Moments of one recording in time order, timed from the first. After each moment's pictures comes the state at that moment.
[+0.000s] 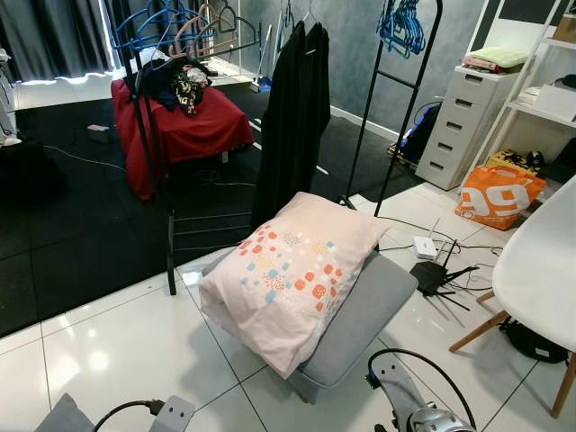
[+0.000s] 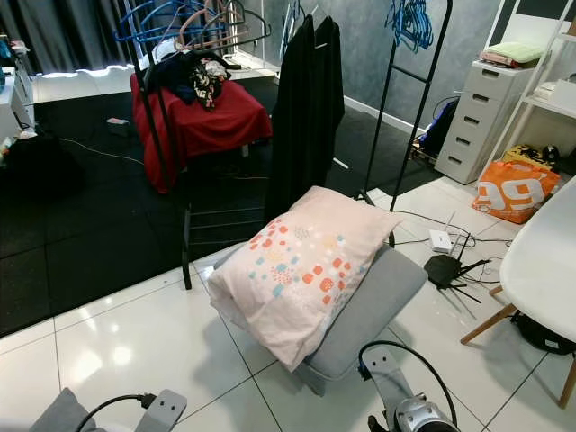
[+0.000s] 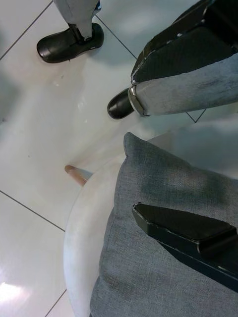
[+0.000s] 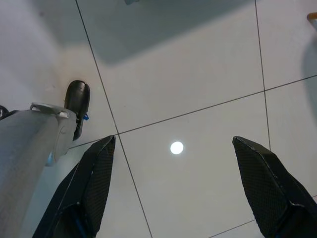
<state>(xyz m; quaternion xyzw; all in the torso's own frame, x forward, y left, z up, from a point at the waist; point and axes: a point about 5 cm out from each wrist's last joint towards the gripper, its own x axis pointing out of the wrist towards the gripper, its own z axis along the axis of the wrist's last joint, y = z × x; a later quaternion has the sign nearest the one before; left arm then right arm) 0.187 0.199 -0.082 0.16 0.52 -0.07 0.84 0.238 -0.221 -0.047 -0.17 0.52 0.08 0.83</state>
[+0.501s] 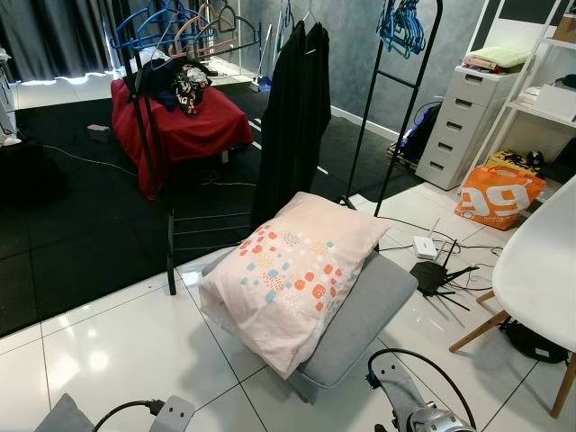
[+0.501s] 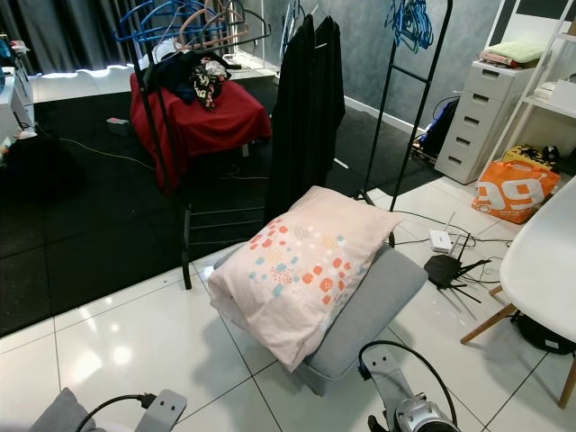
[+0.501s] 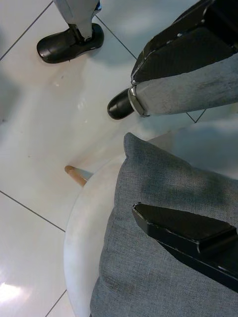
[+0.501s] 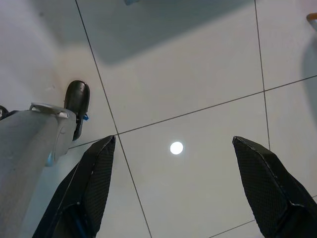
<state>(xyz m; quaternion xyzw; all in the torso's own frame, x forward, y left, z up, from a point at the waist) 0.187 0.199 -0.082 0.16 0.52 -0.07 0.84 0.239 -0.221 -0.047 -0.17 0.52 0.08 0.83</state>
